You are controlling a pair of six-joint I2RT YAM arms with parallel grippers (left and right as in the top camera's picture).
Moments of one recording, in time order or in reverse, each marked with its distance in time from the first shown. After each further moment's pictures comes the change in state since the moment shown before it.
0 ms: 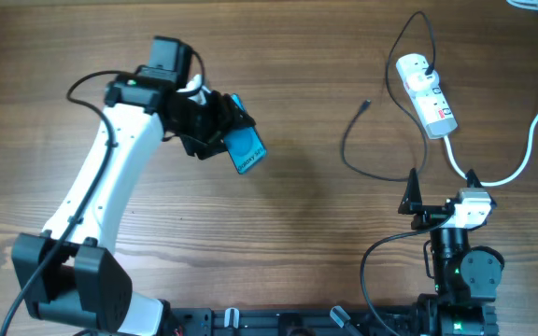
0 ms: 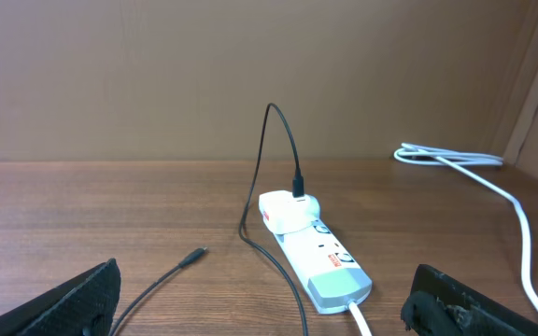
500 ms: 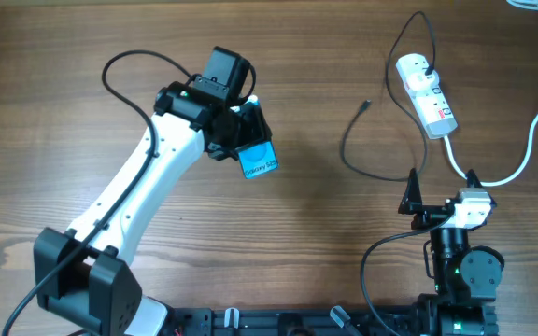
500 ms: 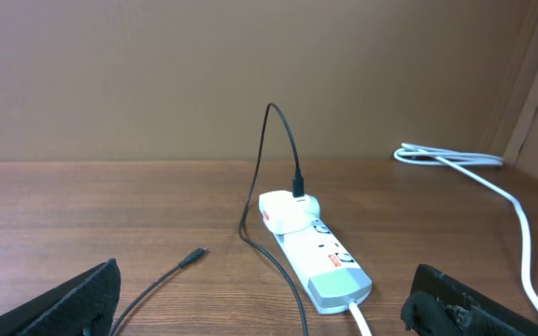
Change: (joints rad) left arm -0.232 0.006 0.000 0.052 -0.377 0.018; right arm 0.000 0.000 0.000 0.000 0.000 0.000
